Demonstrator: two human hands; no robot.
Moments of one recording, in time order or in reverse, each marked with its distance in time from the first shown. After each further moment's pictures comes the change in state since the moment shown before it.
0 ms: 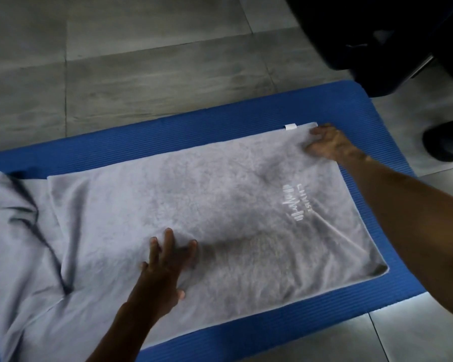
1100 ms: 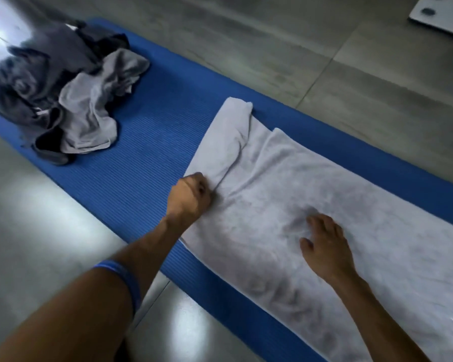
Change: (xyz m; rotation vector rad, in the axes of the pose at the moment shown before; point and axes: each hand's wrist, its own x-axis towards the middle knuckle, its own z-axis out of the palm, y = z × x) left_hand -0.113 -0.191 0.023 -0.709 0.929 -0.771; right_hand -0.248 -0.171 0.240 -0.573 -0.188 -0.885
